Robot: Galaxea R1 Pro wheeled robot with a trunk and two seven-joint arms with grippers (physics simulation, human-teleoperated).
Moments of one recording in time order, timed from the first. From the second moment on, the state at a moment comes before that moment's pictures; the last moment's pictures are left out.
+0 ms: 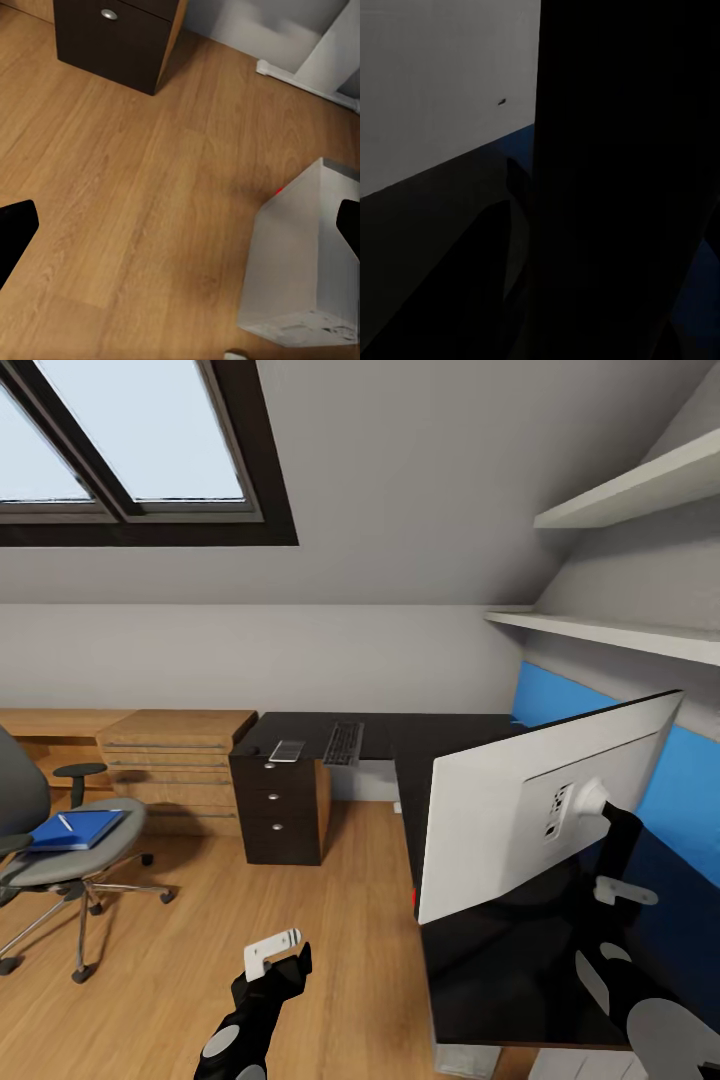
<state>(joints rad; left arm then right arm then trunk) -0.19 0.17 -0.71 -1.43 0.84 0.08 0.77 -0.68 -0.23 -0.22 -0.29 0.00 -0.51 -0.22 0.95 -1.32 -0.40</state>
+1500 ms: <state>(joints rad) -0.19 0.17 -0.71 -1.43 0.84 0.08 0.76 -0.68 -0.23 -0.24 -0.29 0.00 -0.52 -0.23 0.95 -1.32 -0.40</state>
